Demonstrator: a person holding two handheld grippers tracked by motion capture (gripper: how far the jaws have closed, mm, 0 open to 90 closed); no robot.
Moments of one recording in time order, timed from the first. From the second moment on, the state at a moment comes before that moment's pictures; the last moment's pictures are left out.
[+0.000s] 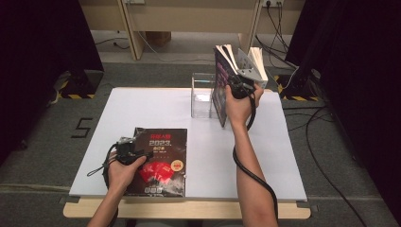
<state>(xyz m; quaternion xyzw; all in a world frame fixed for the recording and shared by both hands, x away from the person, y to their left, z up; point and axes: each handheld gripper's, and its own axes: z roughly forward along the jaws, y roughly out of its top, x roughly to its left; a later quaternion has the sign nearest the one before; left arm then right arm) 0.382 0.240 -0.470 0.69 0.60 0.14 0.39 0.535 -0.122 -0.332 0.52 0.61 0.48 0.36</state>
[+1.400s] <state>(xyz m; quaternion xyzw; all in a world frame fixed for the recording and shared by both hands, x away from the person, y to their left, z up) 0.382 0.237 -0.472 0.69 0.59 0.13 0.39 0.513 -0.121 -0.353 0.52 0.56 0.49 0.42</state>
